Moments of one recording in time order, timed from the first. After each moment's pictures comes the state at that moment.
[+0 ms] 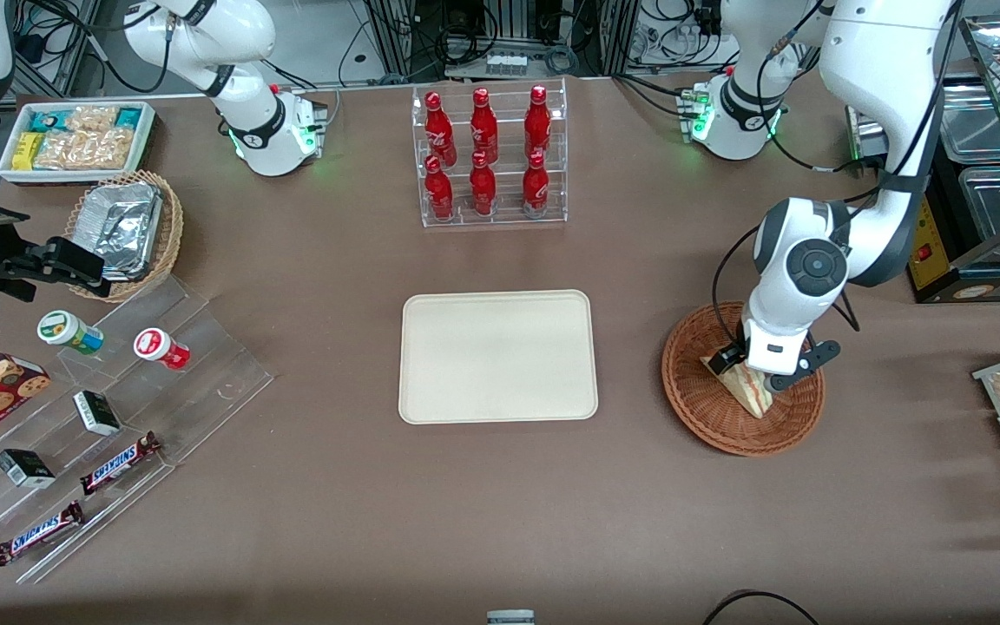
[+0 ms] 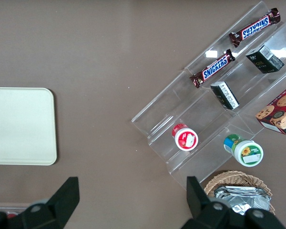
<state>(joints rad) -0.25 0.31 0.03 -2.16 0.13 2.46 -0.84</state>
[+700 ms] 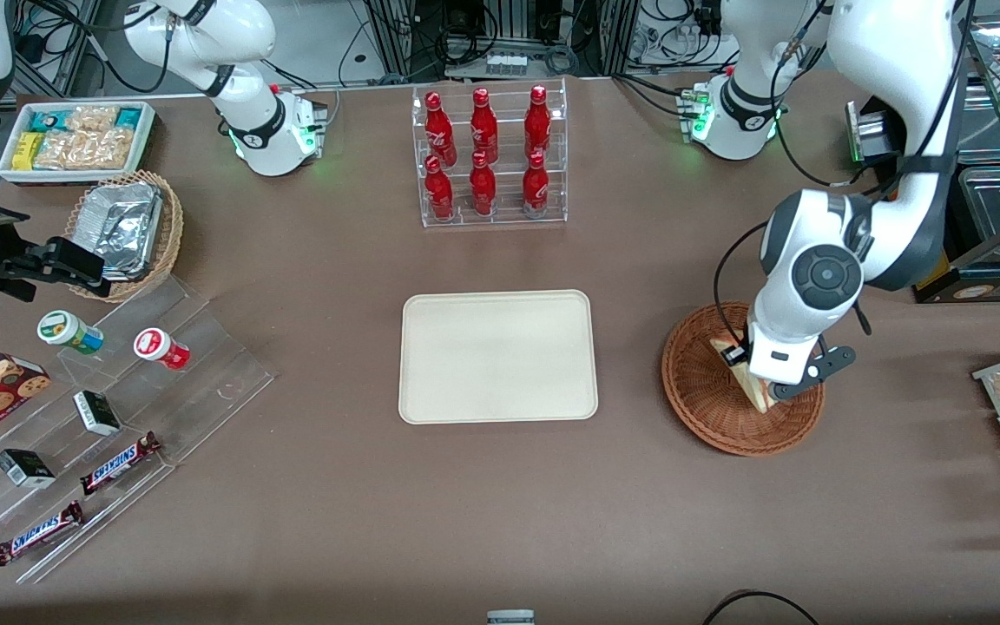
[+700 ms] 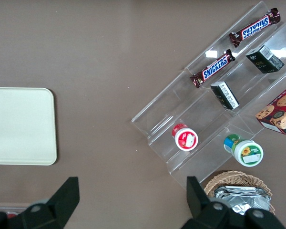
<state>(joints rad) -0.29 0.26 0.01 -1.89 0.14 2.04 -0.79</state>
